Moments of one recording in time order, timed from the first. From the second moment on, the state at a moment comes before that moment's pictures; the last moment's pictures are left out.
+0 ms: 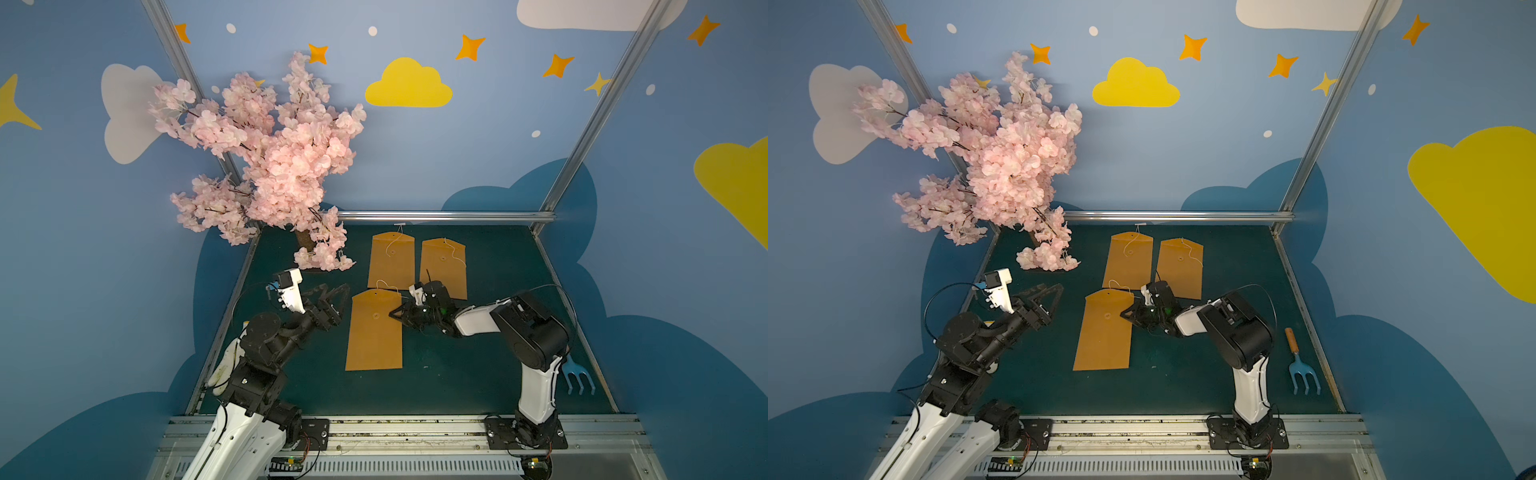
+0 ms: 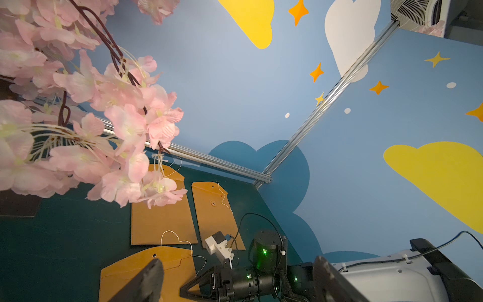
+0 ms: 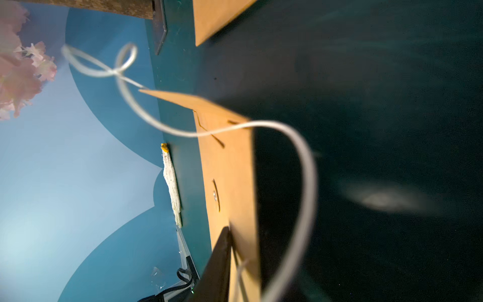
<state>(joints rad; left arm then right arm) -0.33 0.53 0.59 -0.07 0.23 -0.63 0.69 1.95 0.87 0.45 -0.53 1.10</state>
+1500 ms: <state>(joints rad) -0.33 0.44 0.58 -0.26 0.02 -0.53 0.66 1.42 0.82 -0.18 -0.22 0.83</state>
